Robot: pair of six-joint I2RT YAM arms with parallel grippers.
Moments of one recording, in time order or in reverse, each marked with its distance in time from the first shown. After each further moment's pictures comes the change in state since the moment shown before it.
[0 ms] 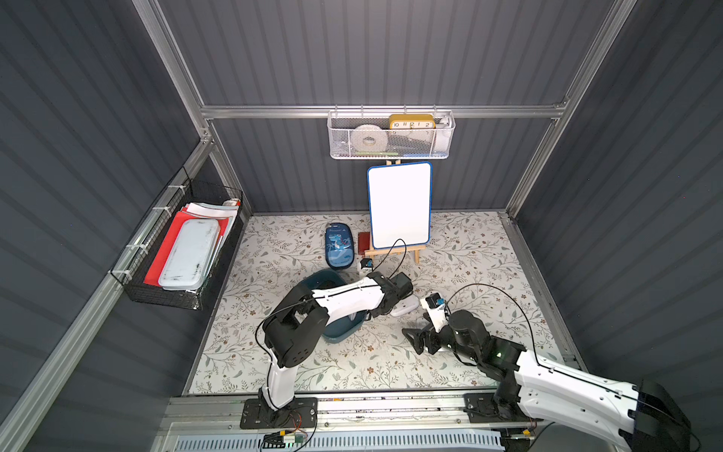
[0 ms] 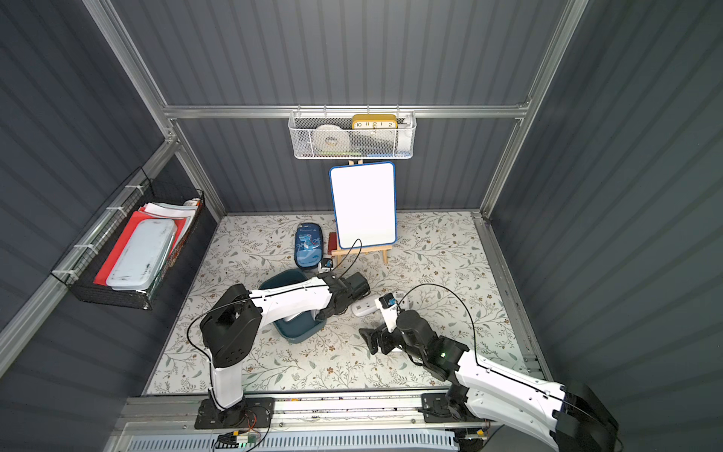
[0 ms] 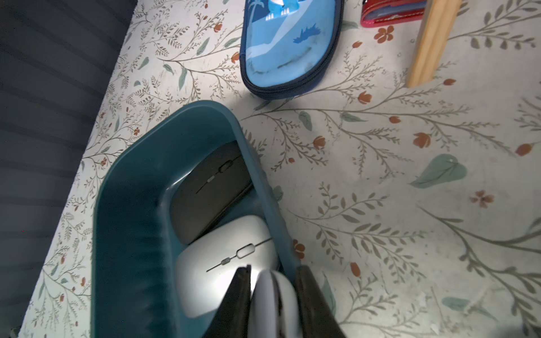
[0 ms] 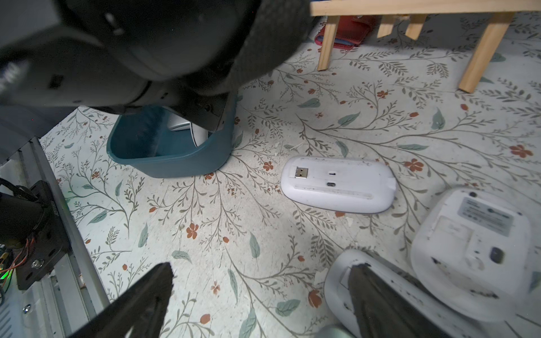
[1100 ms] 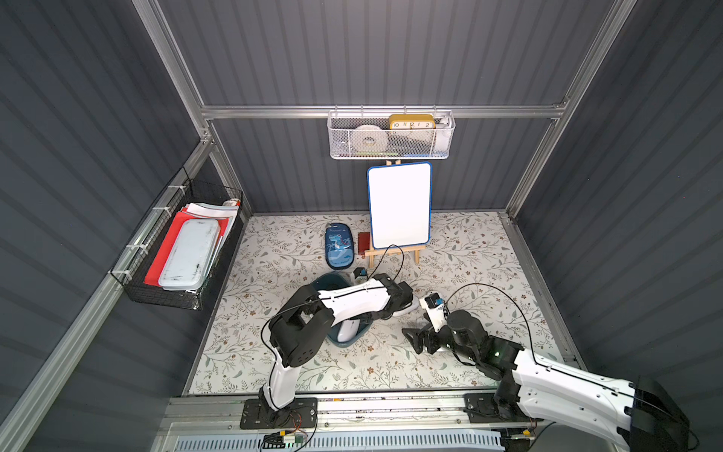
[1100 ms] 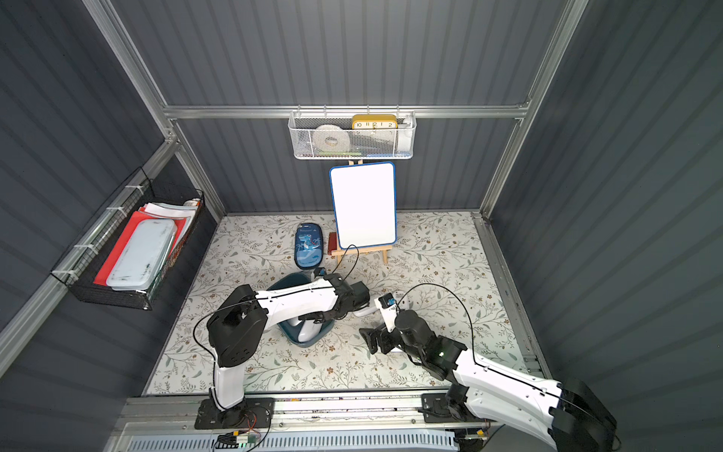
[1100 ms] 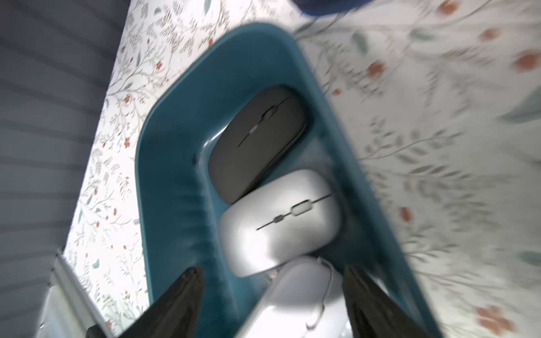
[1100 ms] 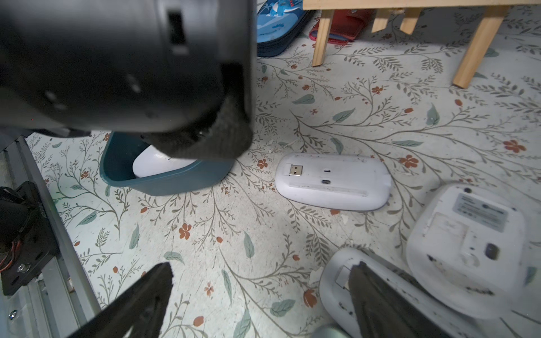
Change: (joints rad) left arm -0.035 0.020 0.060 -0.272 0.094 -0.246; right arm 0.000 0.020 0.001 0.007 0.018 0.000
